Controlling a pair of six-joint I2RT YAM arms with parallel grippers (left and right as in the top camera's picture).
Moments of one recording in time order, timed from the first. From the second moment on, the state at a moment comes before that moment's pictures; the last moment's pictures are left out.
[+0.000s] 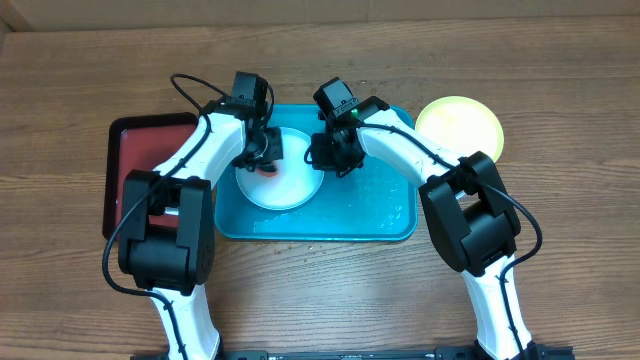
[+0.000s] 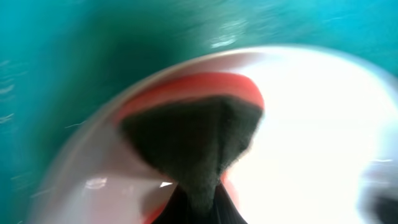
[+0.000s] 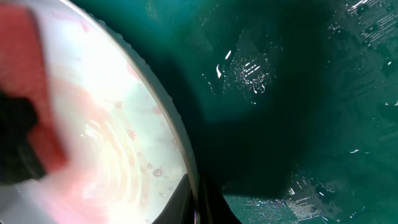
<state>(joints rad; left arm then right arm) -0.19 2.05 1.42 -0.68 0.14 -0.31 0.56 2.29 1.74 -0.79 -0.26 0.51</state>
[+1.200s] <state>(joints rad) 0.13 2.03 1.70 -1.17 -0.09 -0.39 0.56 2.29 1.74 -0.78 -0.26 0.51</state>
